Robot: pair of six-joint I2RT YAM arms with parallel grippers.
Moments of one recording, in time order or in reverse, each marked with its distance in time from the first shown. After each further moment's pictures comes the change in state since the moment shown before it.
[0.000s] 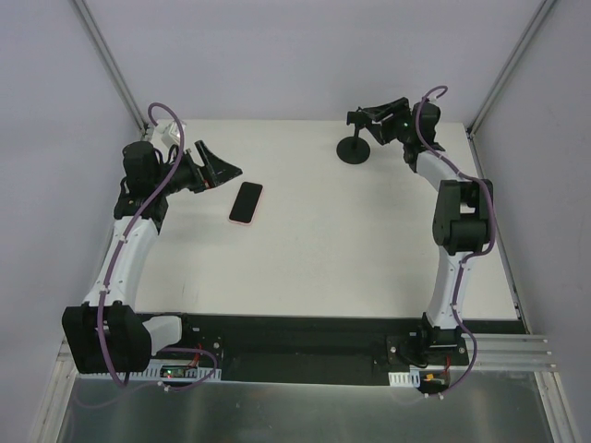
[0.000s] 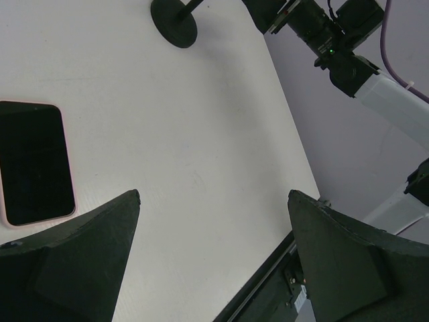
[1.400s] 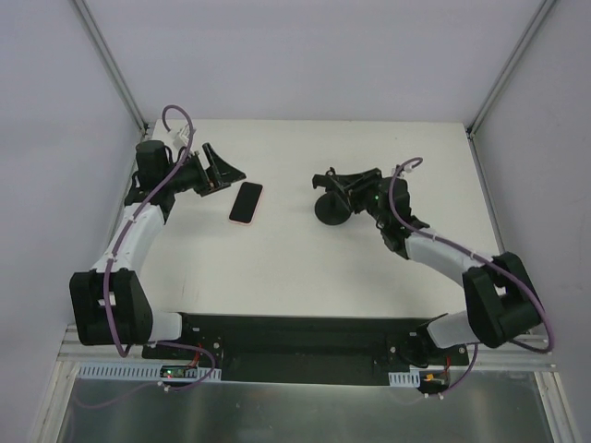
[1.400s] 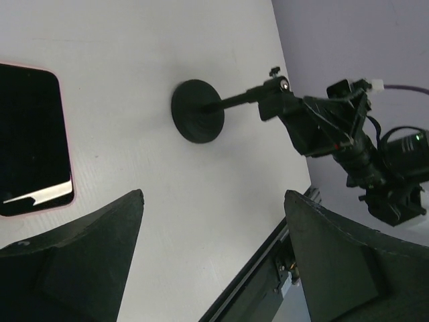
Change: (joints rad) left arm 0.000 0.142 -0.003 0.021 0.047 -0.018; right arm 0.361 -0.654 -0.856 0.185 0.335 0.182
